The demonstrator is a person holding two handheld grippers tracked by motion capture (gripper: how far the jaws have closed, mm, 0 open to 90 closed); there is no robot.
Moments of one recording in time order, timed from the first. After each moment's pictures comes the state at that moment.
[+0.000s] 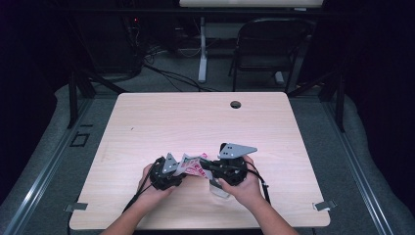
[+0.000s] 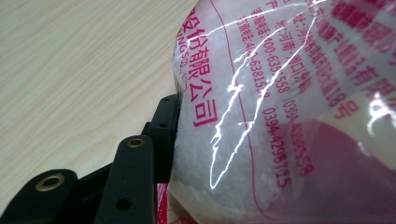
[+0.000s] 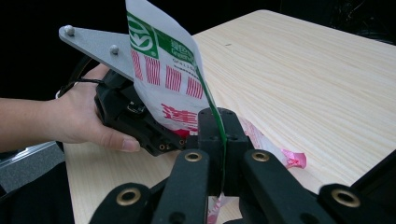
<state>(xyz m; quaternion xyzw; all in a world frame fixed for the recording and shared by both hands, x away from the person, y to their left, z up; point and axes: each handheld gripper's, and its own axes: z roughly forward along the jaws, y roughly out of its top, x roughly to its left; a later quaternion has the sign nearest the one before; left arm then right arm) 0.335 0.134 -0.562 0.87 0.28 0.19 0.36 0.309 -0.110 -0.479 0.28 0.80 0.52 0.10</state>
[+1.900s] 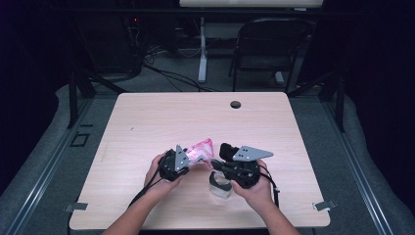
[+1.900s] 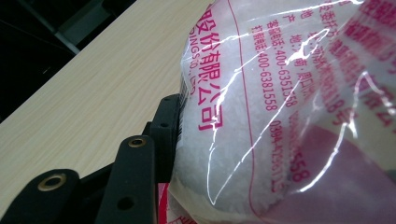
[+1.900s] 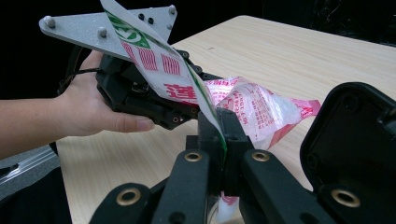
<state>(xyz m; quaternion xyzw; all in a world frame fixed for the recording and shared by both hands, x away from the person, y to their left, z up) 0.346 0.105 -0.542 0.85 0.24 0.31 0.34 0.300 -0.141 -0.483 0.31 0.78 0.53 0.11</state>
